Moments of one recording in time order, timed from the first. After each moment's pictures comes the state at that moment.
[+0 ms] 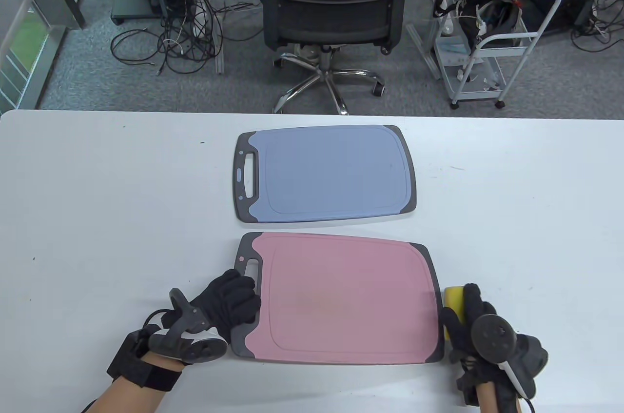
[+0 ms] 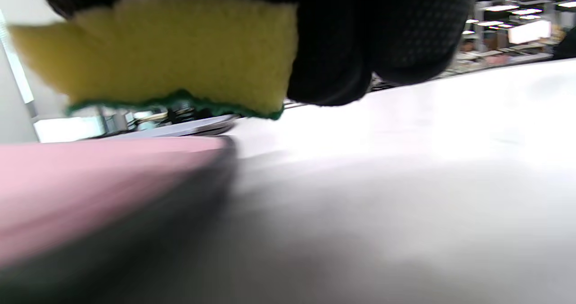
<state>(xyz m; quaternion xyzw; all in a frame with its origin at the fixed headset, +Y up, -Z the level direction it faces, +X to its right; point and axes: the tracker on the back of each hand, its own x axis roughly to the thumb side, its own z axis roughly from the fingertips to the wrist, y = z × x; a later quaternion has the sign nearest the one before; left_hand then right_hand) -0.200 -0.764 -0.166 0.12 -0.43 0.02 0.89 0.258 -0.756 -0.159 -0.06 -0.05 0.99 0.11</state>
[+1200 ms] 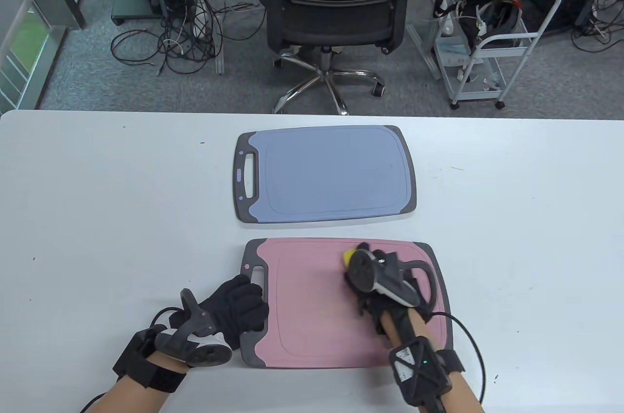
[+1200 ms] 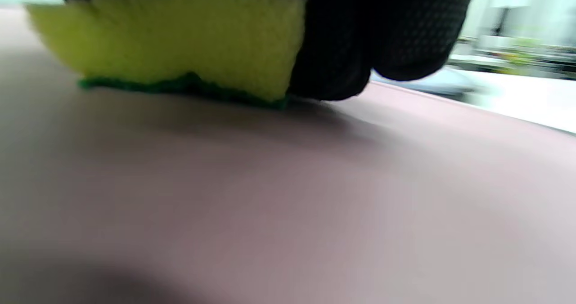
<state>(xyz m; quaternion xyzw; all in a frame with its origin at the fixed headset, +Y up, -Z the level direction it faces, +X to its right) -0.189 -0.767 -0.162 0.12 -0.47 0.03 0.87 0.053 -0.745 -0.230 0.19 0.06 0.98 0.01</state>
